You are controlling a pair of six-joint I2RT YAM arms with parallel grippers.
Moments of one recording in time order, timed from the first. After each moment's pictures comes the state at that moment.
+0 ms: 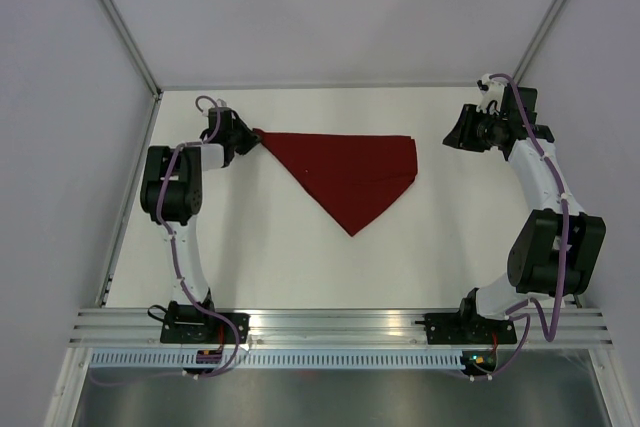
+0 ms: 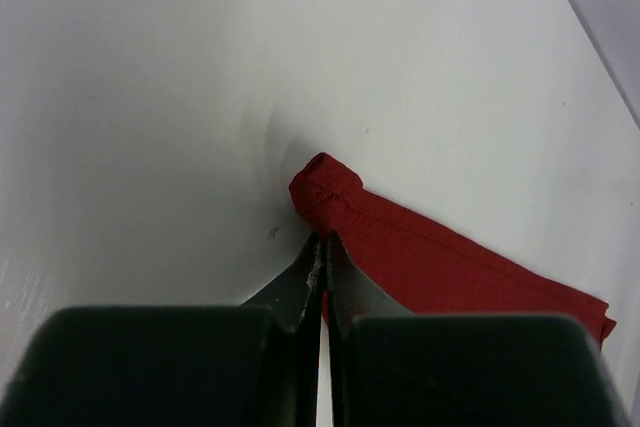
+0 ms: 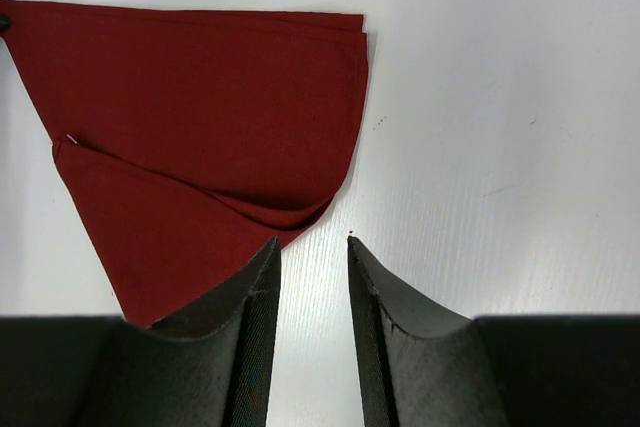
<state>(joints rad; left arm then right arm) -0.05 2.16 1.30 0.25 0.18 -0.77 -0.16 1.55 1.28 -0.51 -0.47 0.07</state>
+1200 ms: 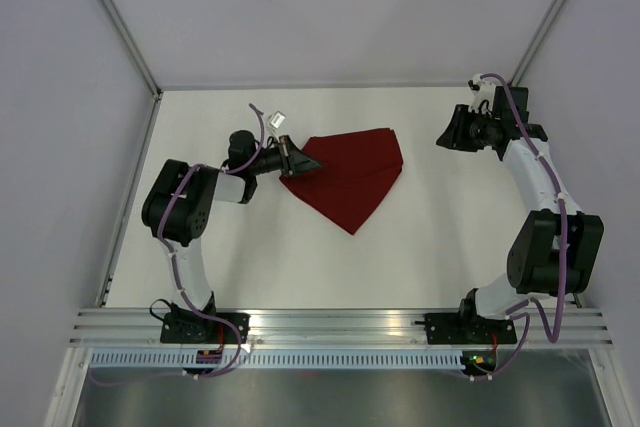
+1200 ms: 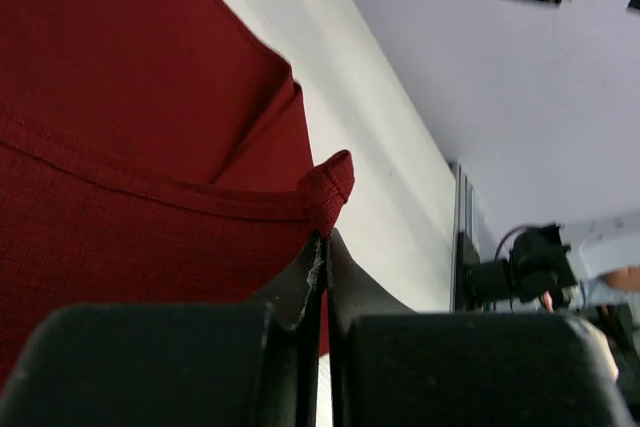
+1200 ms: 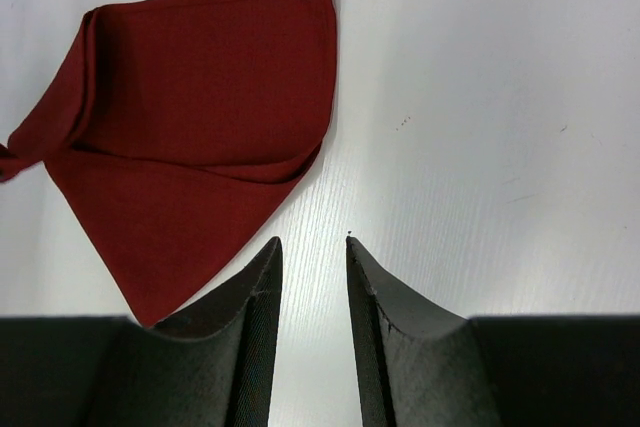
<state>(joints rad) -0.24 1.97 0.90 0.97 0.93 -0.79 -0.12 1.55 1.28 -0.51 -0.47 0.07</state>
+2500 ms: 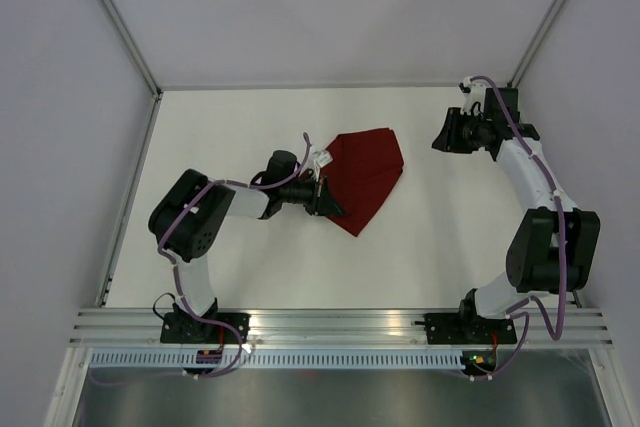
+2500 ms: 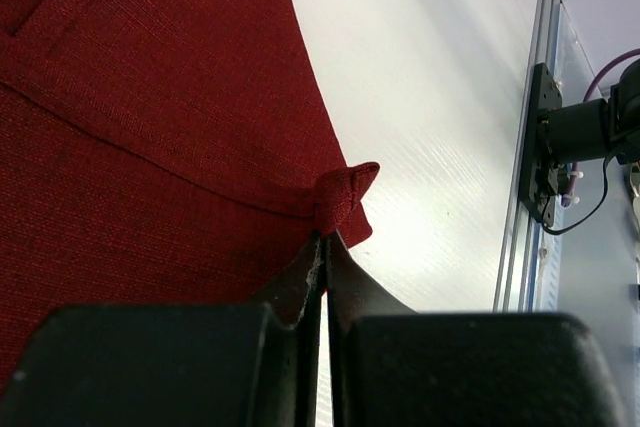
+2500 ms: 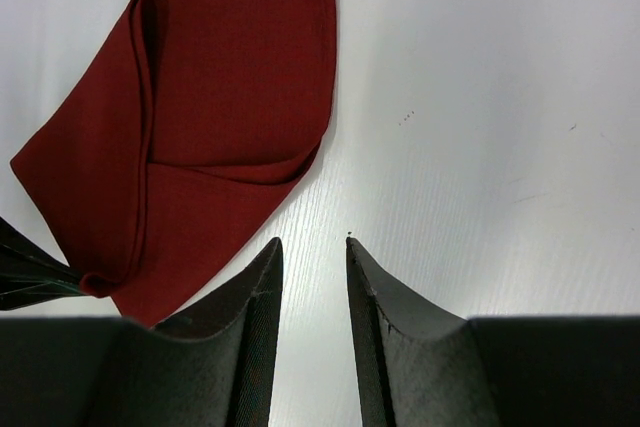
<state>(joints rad) -0.52 1.89 0.84 0.49 0.86 -0.33 -0.07 1.56 1.27 -0.51 -0.42 0.06</state>
